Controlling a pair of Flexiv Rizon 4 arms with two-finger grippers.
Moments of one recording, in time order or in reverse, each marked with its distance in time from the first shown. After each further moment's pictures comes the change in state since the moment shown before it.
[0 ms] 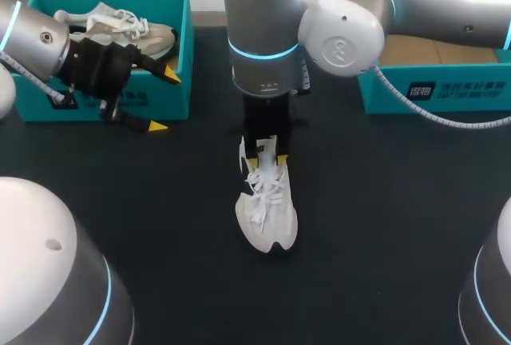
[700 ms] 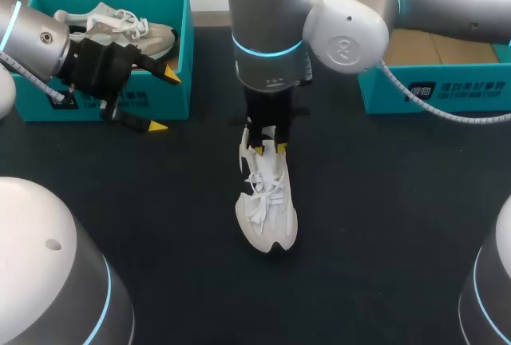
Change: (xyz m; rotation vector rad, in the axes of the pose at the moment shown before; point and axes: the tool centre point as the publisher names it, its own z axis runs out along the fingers) left arm 0.000 0.000 0.000 0.000 0.000 0.000; right arm -0.005 0.025 -0.005 -0.081 0.002 -0.064
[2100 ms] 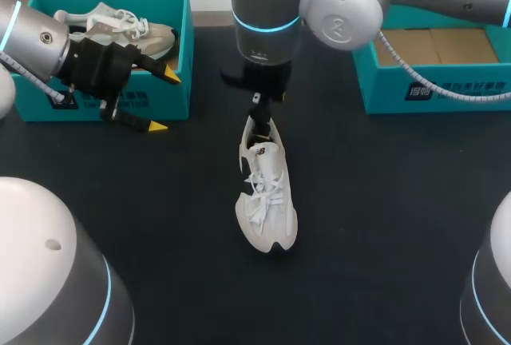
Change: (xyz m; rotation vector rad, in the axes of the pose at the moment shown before) left arm 0.000 0.000 0.000 0.000 0.000 0.000; right arm -0.029 0.075 -0.009 -0.067 -0.090 -1.077
